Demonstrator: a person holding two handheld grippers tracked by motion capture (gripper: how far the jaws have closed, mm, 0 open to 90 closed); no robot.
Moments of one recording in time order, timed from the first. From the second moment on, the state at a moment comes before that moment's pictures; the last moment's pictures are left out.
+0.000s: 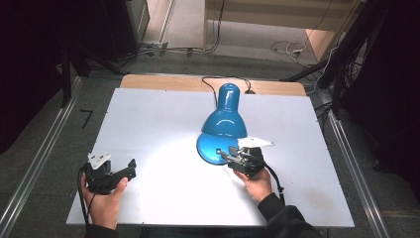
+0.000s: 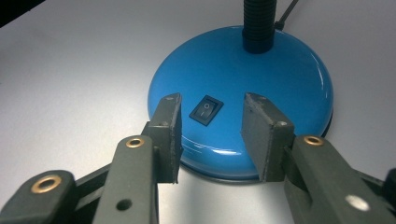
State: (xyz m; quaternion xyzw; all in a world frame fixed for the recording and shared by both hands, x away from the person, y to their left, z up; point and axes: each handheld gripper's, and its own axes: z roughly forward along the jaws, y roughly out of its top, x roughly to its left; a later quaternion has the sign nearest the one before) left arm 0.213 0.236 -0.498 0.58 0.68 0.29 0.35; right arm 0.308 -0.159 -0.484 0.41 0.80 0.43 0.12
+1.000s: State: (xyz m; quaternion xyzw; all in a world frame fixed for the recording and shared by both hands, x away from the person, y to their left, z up) left arm 0.213 0.236 -0.498 0.58 0.68 0.29 0.35; right arm 0.308 -0.197 -0.481 0.43 0.80 0.41 0.12
